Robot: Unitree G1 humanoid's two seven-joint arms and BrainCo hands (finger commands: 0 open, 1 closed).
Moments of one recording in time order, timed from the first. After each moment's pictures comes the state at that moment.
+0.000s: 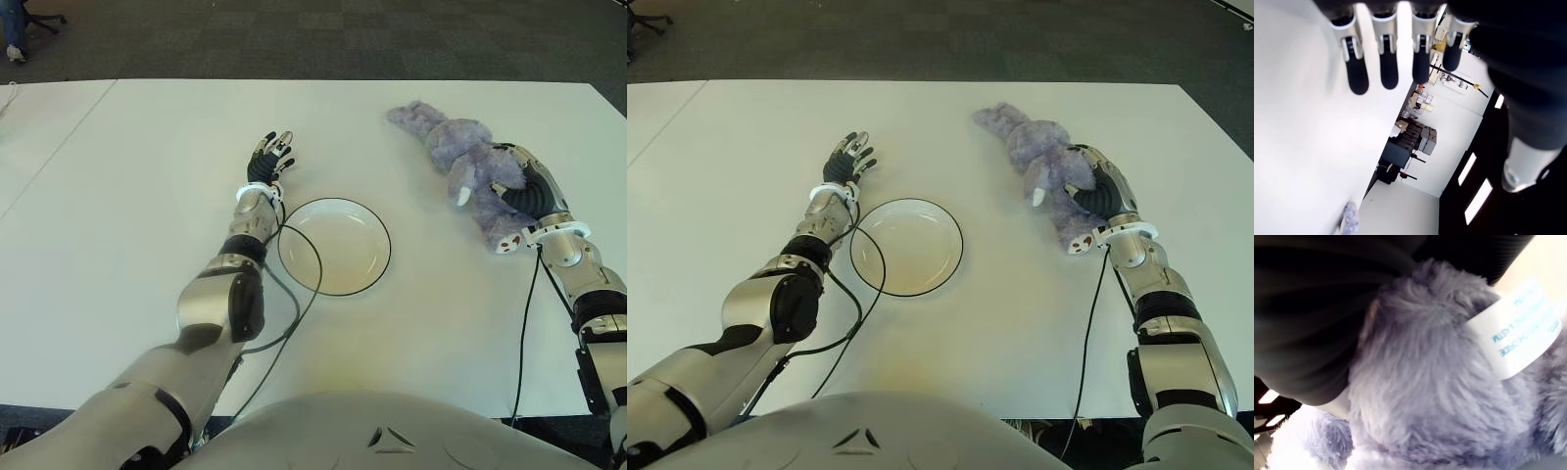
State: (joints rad) left arm -0.76 -0.04 0.41 1.18 -0.20 -0.15 -0.04; right arm -0.41 -0.73 0.11 0.95 -0.36 -0.68 -0.23
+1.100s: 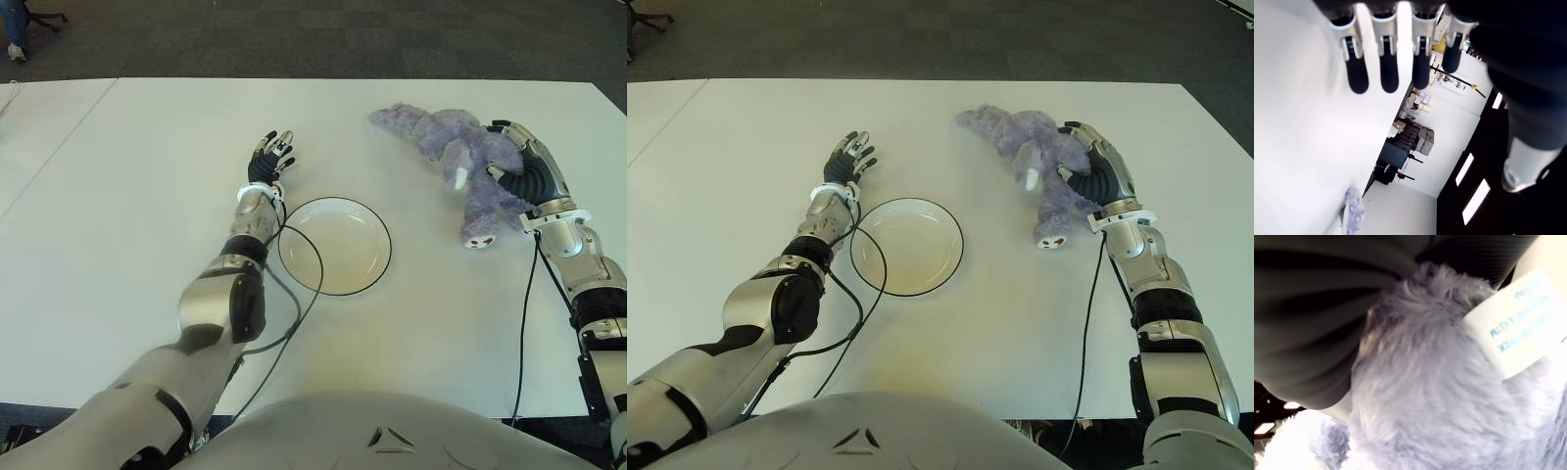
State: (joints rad) left arm -0.75 -0.05 0.41 1.18 -0.19 -0.17 -0.04; right arm -0.37 -0.73 0.05 0.70 -0.36 -0.66 -0.22
